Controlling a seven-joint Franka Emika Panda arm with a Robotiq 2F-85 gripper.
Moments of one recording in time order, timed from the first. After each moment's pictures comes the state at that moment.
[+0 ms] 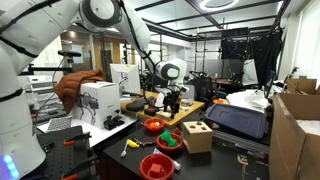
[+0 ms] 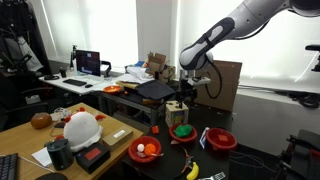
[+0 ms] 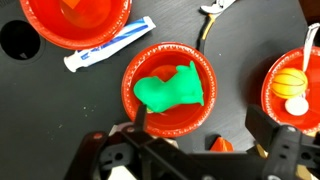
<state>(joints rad) -0.01 0.78 0.02 -1.59 0.10 2.22 0.07</state>
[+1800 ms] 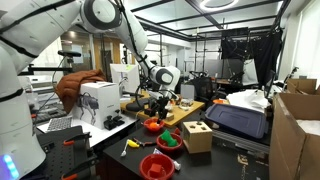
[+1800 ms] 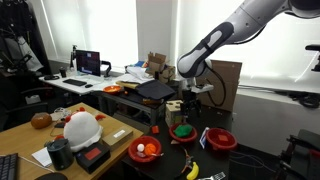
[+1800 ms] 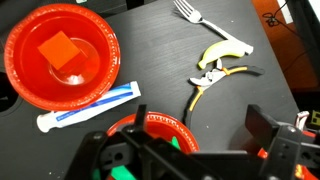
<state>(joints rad) 0.02 0.79 0.05 -1.65 0.10 2.06 0.01</state>
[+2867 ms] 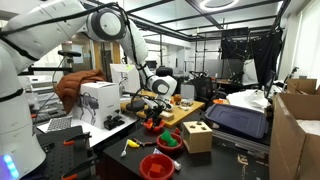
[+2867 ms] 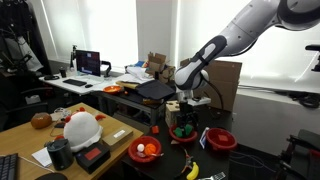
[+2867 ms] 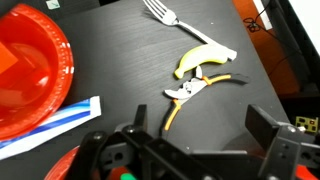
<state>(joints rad) 0.02 0.90 0.10 -1.62 0.18 2.12 0.01</state>
